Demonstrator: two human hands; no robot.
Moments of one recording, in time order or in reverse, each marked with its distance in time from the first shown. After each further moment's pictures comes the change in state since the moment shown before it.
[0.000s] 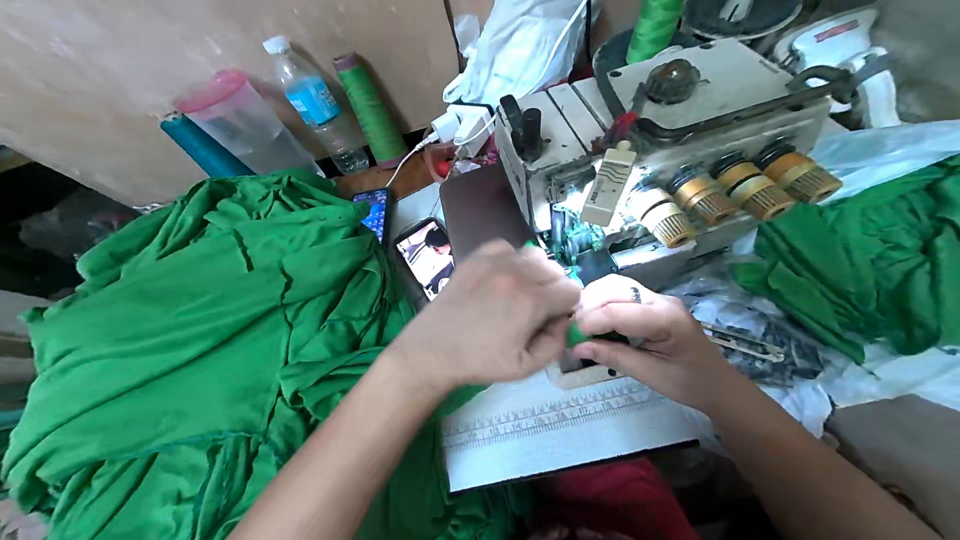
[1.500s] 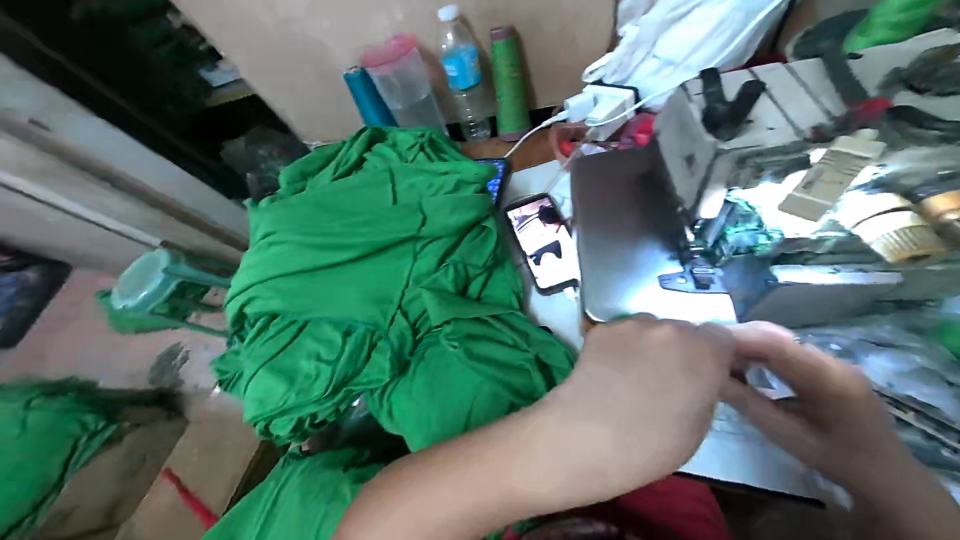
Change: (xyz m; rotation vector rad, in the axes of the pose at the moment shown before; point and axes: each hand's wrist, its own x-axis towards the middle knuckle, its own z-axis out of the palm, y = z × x) left_hand -0.008 0.092 -0.002 -0.137 -0.037 -0.614; right_hand -0.021 -0.003 0.006 -0.183 -0.033 -0.013
